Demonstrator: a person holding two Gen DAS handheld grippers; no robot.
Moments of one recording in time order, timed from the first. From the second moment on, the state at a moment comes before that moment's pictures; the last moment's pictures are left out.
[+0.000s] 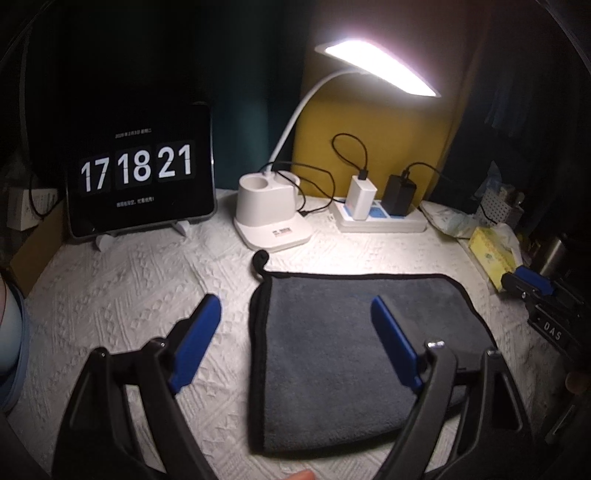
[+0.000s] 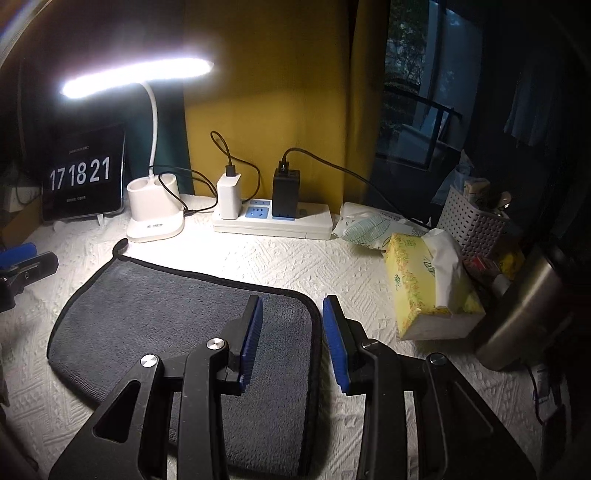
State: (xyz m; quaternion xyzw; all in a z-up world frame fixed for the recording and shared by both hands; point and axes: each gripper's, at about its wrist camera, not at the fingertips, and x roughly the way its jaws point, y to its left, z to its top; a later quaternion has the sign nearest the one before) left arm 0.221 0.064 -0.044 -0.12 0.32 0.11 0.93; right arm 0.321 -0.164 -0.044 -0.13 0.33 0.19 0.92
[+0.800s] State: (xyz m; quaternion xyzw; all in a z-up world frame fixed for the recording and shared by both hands) left arm 0.152 0.034 -0.014 -0.11 0.27 0.08 0.95; right arm 0.251 -0.172 -0.010 -0.13 0.30 0.20 0.92
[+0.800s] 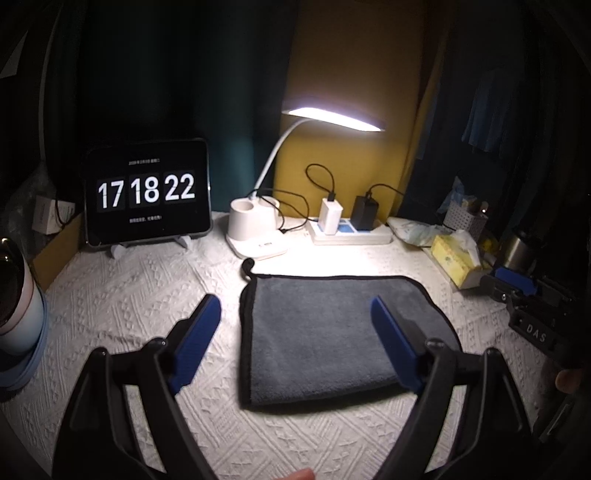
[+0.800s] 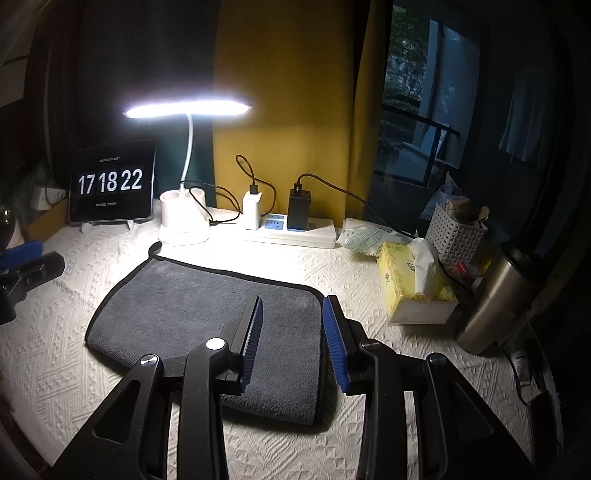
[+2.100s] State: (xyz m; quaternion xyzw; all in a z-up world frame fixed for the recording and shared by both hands) left arm 0.061 -0.002 -0.024 -0.10 0.25 0.07 0.96; right arm 0.153 -0.196 0.000 -0.12 0.29 0.22 0.93
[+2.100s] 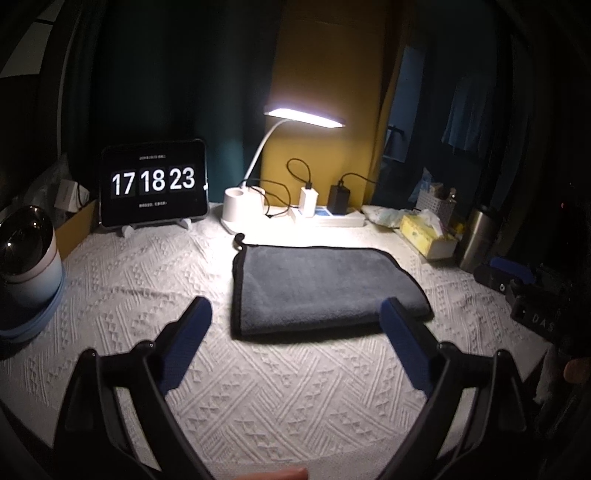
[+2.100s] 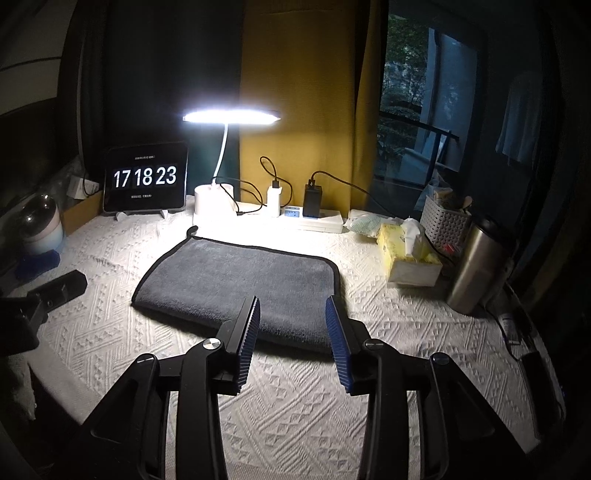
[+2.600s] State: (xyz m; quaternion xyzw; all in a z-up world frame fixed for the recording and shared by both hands) left arm 0.029 -0.020 -0.029 -0.08 0.25 0.04 0.96; right arm 0.113 -0.210 -0.013 -0.11 0.29 0.22 0.92
